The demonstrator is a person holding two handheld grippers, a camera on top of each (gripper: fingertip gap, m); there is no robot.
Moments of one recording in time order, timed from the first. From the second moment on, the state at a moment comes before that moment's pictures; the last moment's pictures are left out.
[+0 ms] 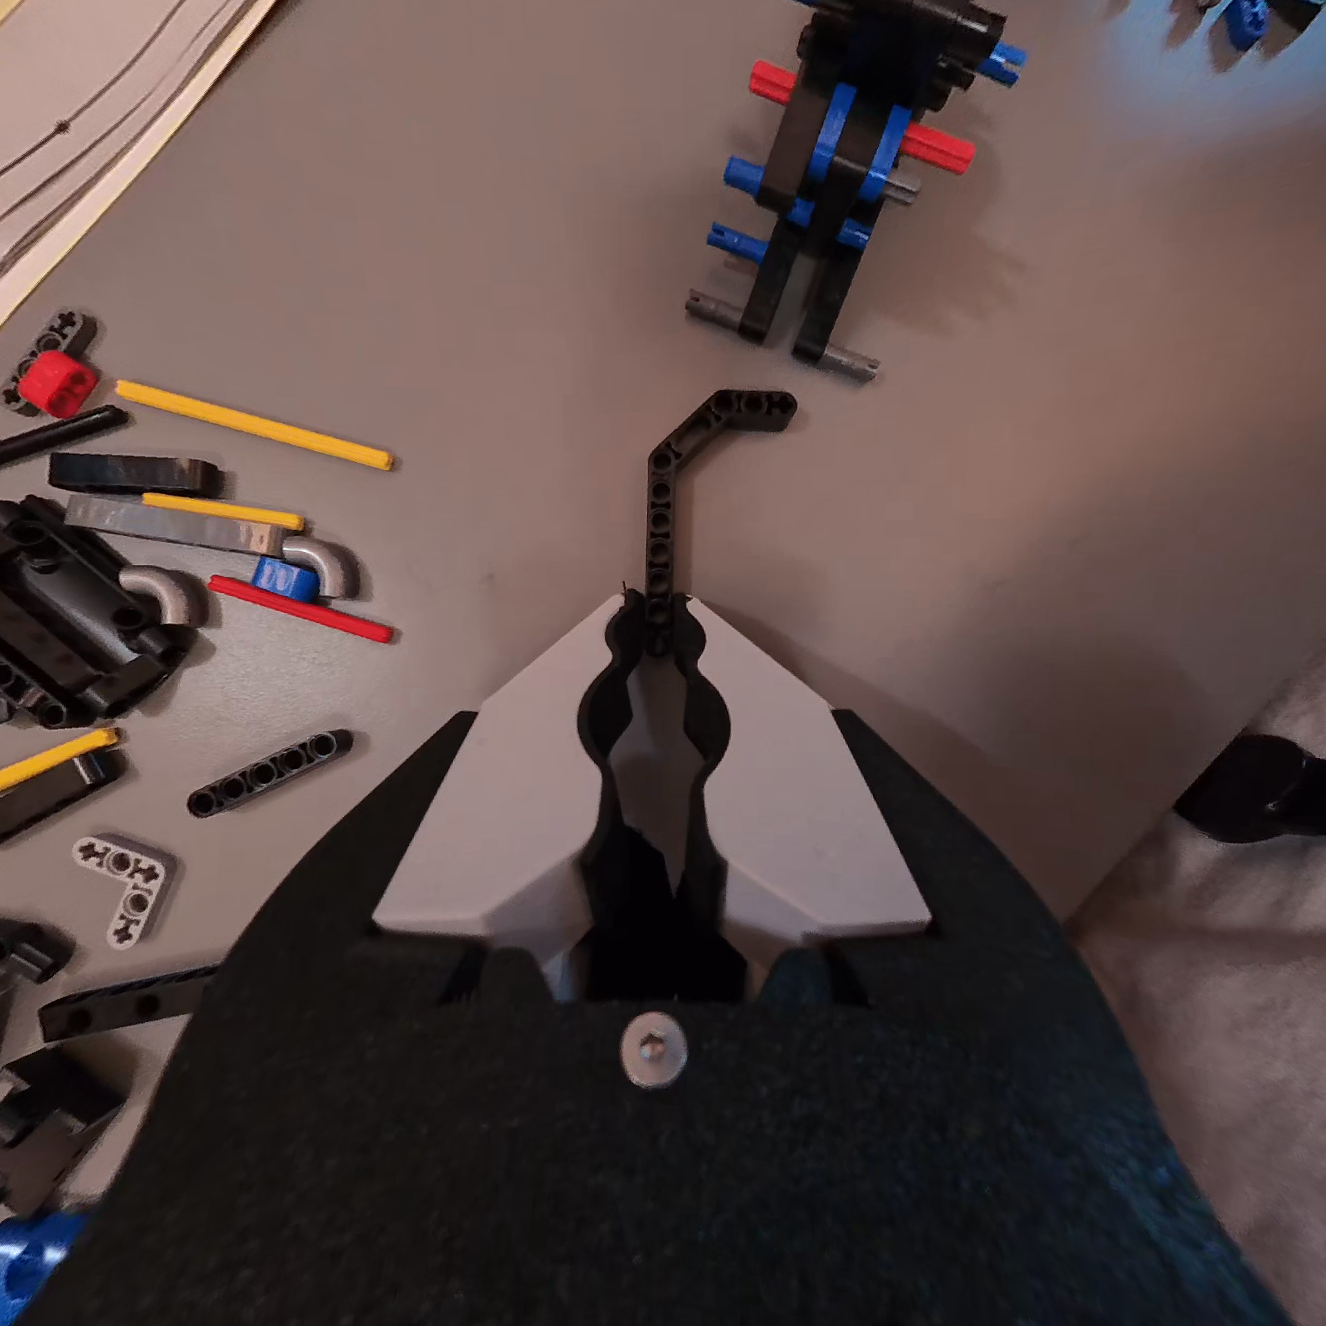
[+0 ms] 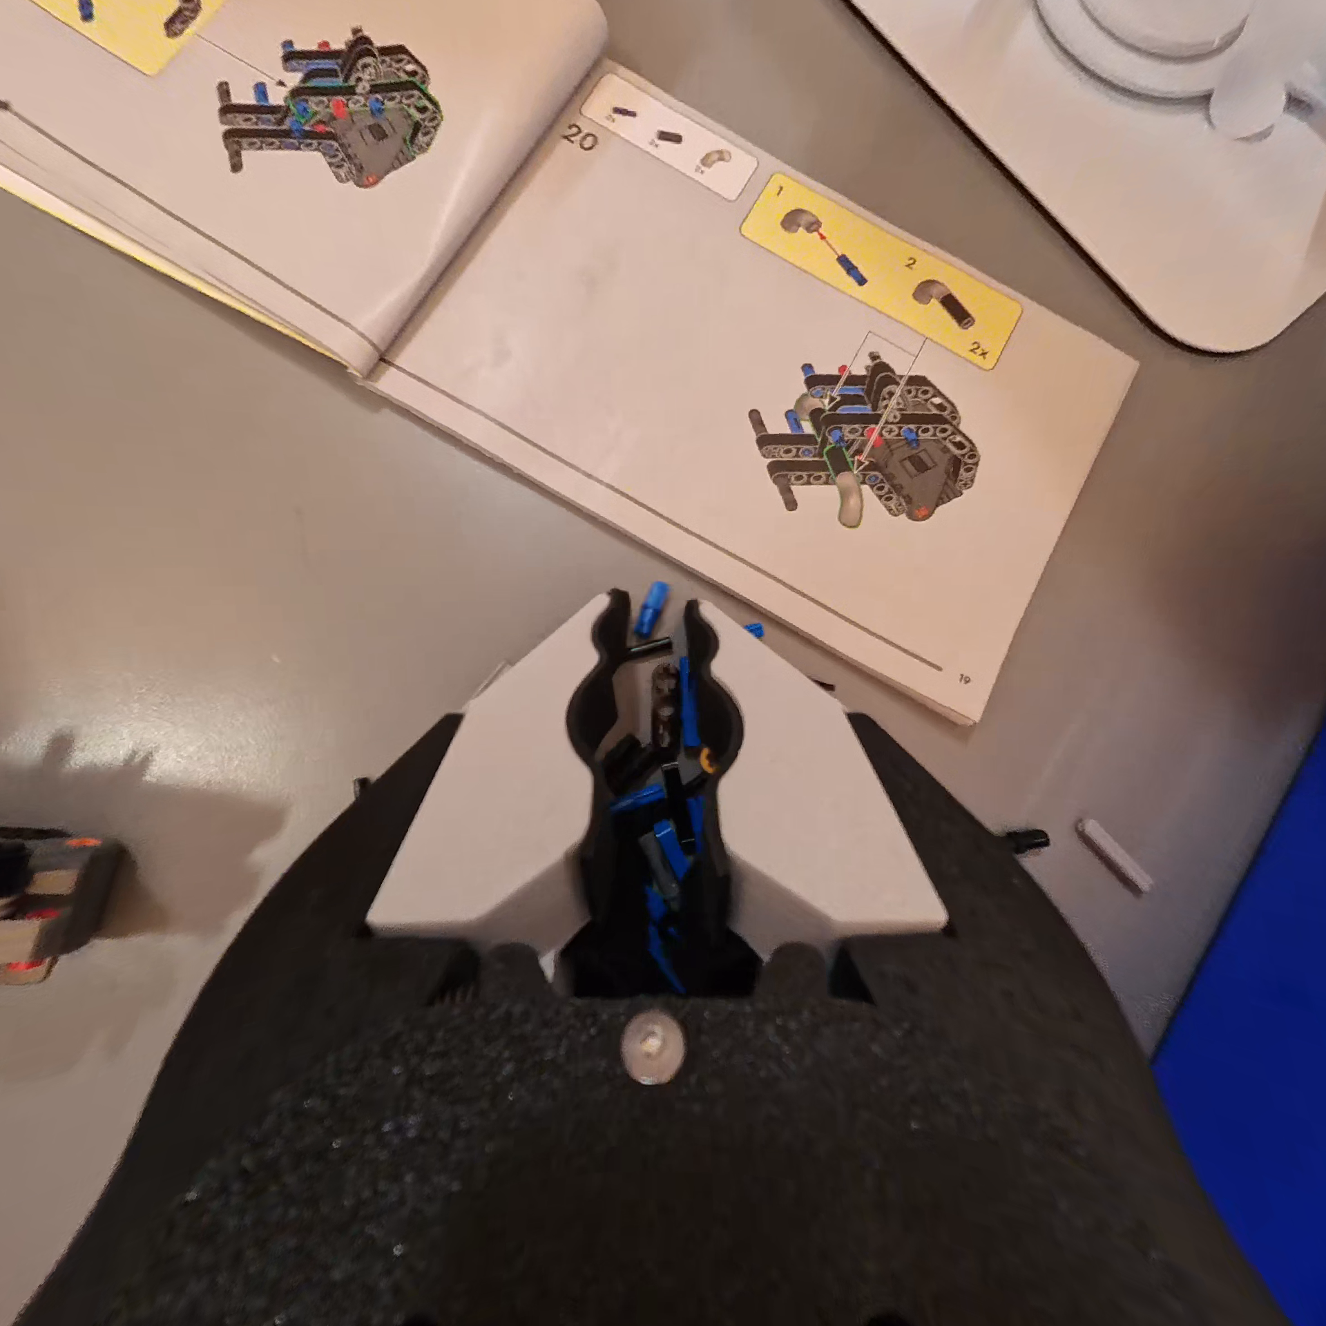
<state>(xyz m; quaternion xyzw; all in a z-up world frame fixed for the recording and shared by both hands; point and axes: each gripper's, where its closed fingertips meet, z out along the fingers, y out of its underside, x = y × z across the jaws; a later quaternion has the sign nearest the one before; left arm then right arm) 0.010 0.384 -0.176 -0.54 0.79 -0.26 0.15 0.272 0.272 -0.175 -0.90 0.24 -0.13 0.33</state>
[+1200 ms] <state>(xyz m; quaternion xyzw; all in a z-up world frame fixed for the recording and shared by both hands) -0.006 0.399 -0.145 -0.51 0.76 -0.33 0.24 0.015 0.300 -0.169 -0.93 -0.03 -0.02 0.38</state>
